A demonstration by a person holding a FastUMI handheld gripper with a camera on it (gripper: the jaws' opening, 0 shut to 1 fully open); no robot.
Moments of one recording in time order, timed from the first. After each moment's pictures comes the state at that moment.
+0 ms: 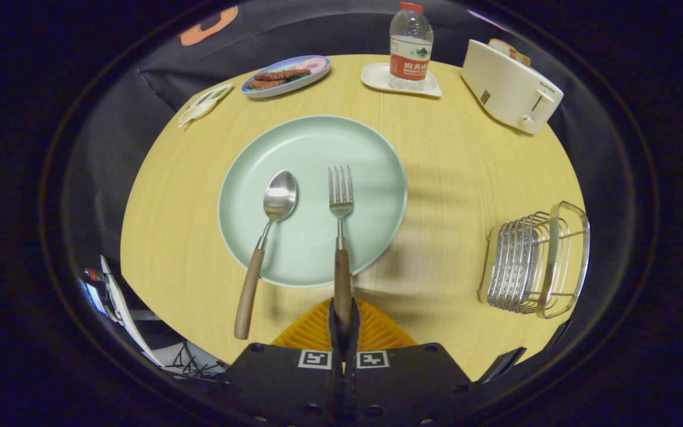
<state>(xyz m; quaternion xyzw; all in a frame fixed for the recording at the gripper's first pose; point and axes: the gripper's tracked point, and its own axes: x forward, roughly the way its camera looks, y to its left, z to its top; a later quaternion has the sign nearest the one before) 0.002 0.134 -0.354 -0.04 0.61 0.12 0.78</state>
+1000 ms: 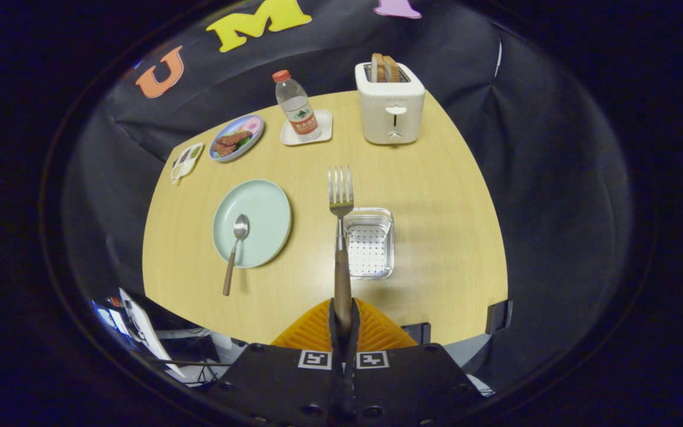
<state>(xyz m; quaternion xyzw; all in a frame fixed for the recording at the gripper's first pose) -0.024 -0.036 -0.217 0.04 0.60 0.05 0.80</state>
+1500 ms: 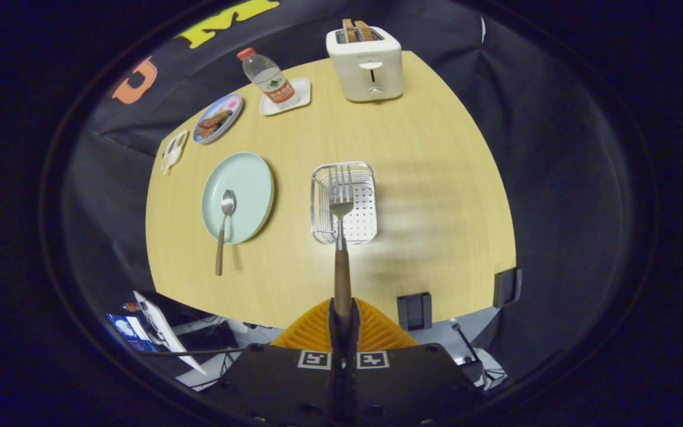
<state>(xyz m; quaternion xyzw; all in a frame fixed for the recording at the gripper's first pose) -0.049 -0.052 -0.235 0.08 0.67 0.04 0.73</state>
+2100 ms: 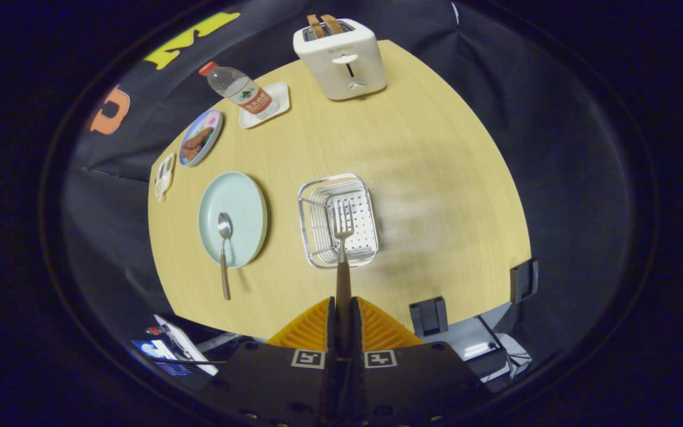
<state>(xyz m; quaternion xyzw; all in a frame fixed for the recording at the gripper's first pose) -0.016 -0.047 -0.248 0.14 0.68 0.01 0.72</state>
